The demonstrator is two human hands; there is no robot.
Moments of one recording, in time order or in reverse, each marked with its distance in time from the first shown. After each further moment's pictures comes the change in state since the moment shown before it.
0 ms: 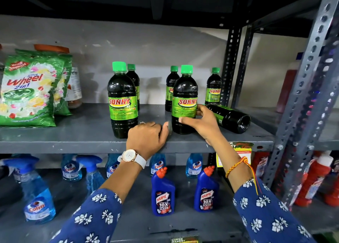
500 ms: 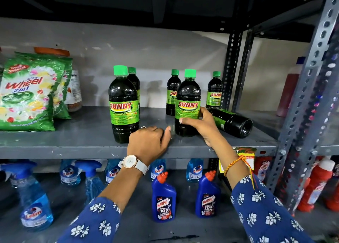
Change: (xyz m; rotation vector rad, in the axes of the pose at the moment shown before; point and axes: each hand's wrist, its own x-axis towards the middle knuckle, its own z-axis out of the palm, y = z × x) left_hand 0.000 -0.001 -0.001 -0.019 -0.019 -0.009; right_hand 0.017 0.005 0.007 0.129 -0.020 0.094
